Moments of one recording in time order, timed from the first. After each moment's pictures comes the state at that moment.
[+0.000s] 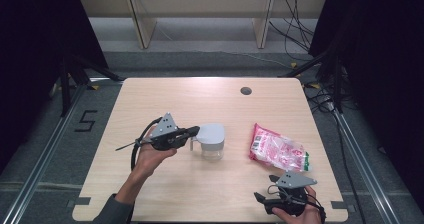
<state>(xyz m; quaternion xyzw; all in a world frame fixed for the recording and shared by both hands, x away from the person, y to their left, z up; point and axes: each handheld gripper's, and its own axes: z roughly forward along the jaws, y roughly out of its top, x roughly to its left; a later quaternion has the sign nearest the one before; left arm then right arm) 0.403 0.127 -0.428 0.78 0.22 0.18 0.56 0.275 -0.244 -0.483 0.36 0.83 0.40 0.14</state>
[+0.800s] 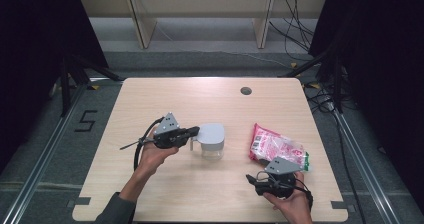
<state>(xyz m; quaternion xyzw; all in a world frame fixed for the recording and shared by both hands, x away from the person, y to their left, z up) 0.416 0.128 -0.445 0.78 0.25 0.16 0.55 0.314 -0.221 -0.478 0.32 0.83 0.41 0.20</state>
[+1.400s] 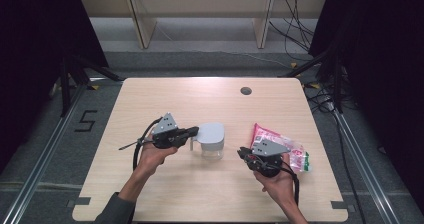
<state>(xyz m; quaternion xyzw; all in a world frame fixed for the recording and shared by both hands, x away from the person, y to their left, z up) 0.416 0.131 -0.449 0.77 0.26 0.15 0.56 0.354 -0.191 -0.460 0.29 0.82 0.44 0.21</state>
